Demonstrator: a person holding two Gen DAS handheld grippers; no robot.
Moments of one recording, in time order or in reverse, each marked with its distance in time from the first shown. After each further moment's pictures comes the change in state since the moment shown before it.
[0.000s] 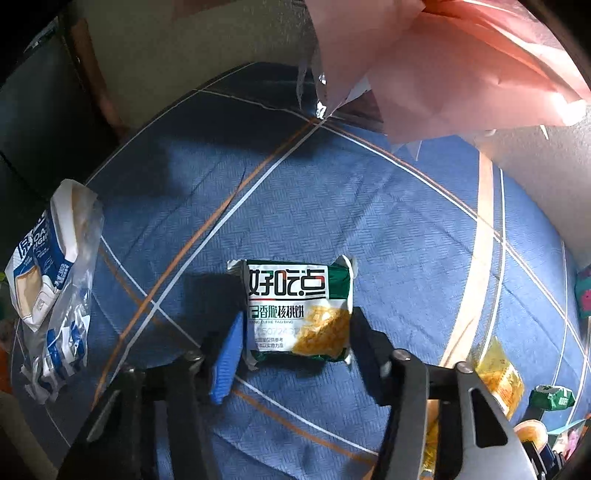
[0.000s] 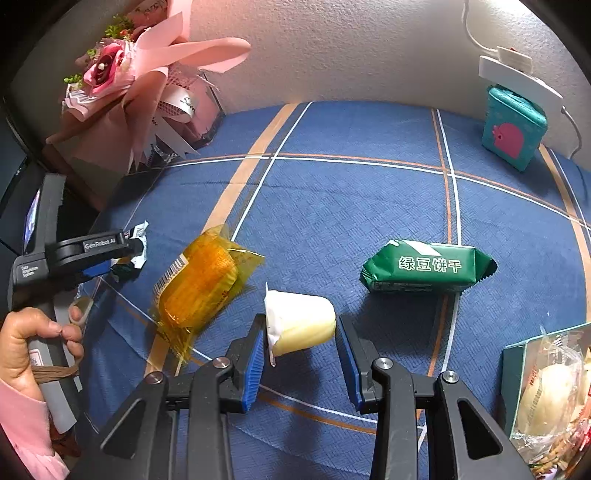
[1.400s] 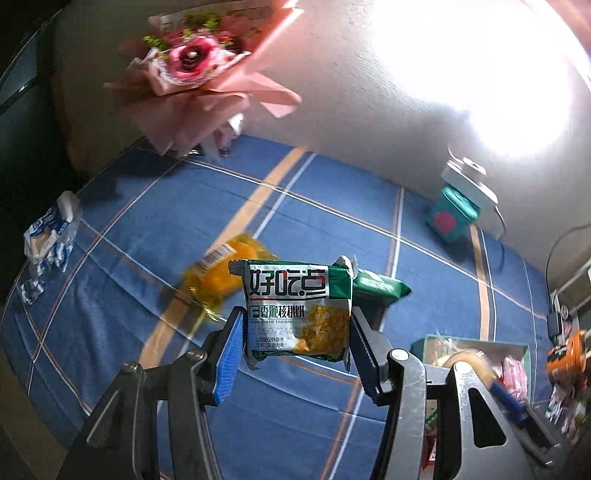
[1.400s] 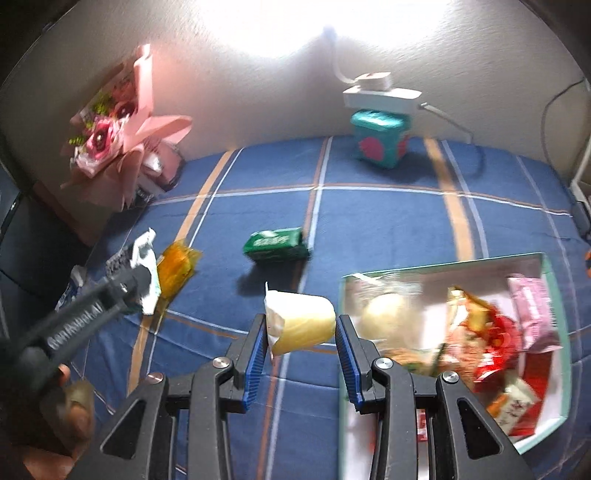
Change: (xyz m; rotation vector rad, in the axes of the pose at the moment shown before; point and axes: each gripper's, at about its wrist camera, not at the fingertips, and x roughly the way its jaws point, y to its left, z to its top) left arm -0.179 -0.161 -0.149 0.143 -0.176 -0.181; right arm -0.144 -0.093 -0.050 0.100 -0.104 -0.091
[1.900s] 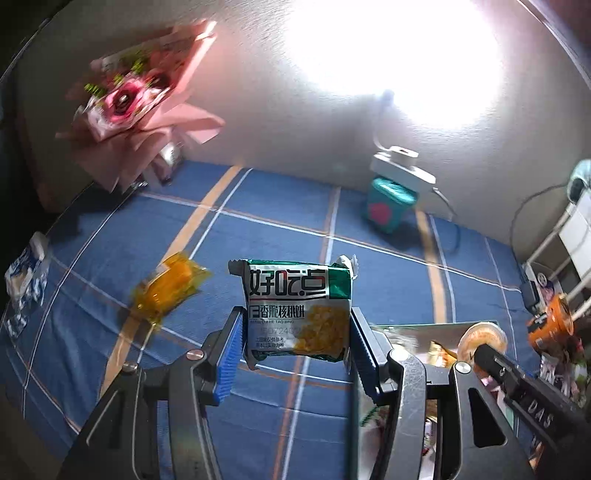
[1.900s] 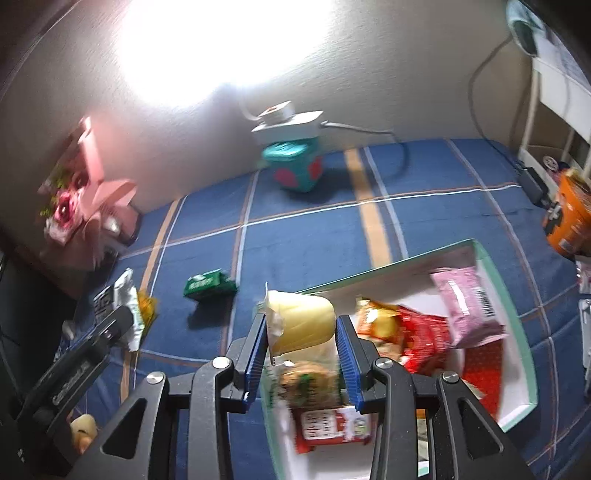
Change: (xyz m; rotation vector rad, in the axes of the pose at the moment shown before) left arm -0.028 -0.067 -0.015 0.146 -0.061 -0.103; right arm -0.038 -0.087 0.007 0.183 -0.072 -0.062
